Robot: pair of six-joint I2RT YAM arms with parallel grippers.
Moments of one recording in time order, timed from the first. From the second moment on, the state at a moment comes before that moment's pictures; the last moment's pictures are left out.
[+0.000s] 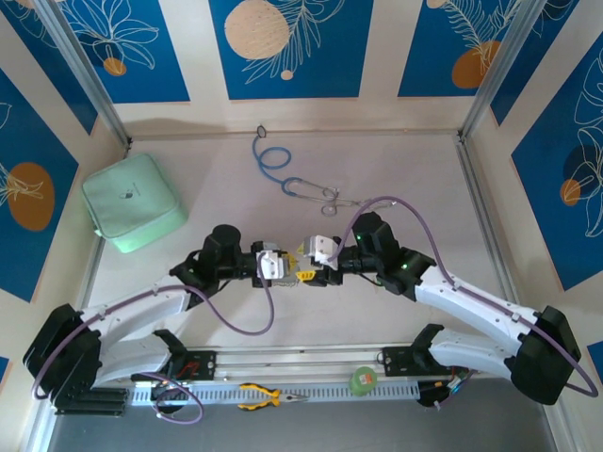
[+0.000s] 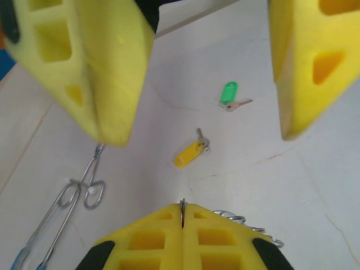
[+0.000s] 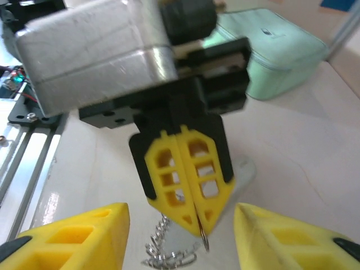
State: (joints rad) left arm -0.73 1.12 0.54 0.16 0.54 0.74; right arm 0.79 1.06 0.70 -0.11 -0.56 -0.53
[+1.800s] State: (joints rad) left arm -0.73 1.12 0.44 0.35 0.64 0.76; right arm 0.77 0.93 0.50 0.06 -0.50 -0.51
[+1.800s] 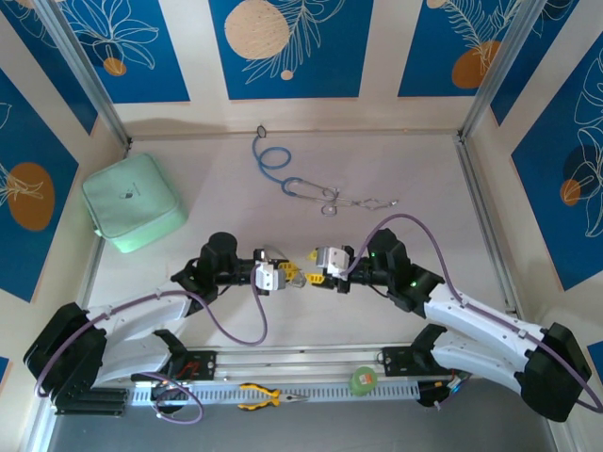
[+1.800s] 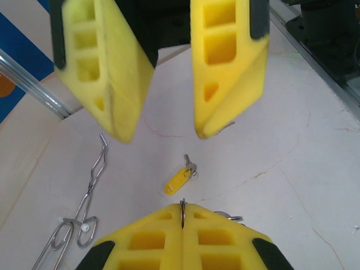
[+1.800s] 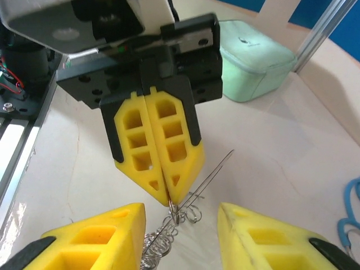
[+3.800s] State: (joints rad) left arm -0.74 1.01 0.47 0.12 0.51 0.73; right arm 0.86 1.14 0.71 -0.19 -0.39 -0.69
